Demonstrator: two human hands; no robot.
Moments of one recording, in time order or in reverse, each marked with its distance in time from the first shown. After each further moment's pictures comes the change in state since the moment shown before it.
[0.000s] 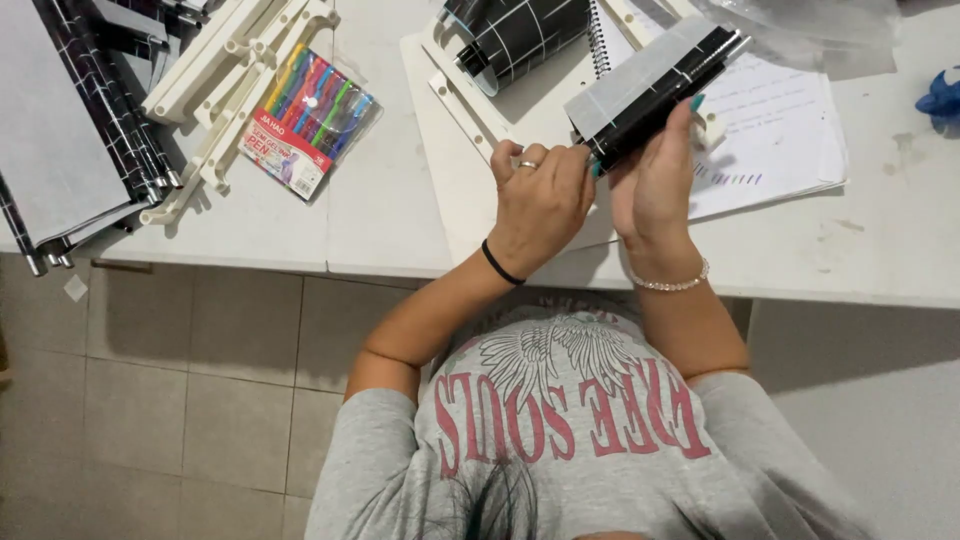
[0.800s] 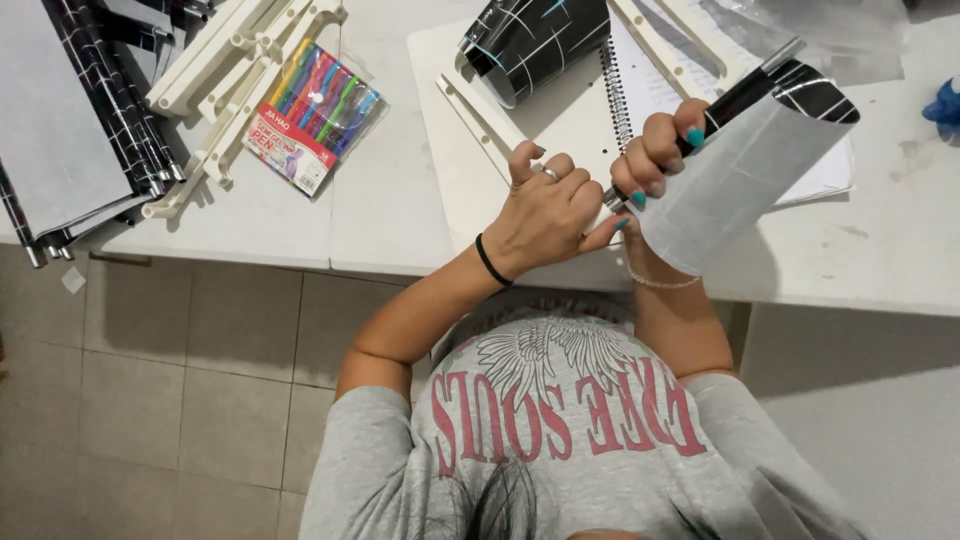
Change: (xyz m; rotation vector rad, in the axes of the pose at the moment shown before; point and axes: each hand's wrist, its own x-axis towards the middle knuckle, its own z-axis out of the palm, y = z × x) left_hand 0.005 -0.002 -0.011 -0.225 0.051 0.220; right_hand 0.051 0.006 -0.077 0.645 -1.040 0.162
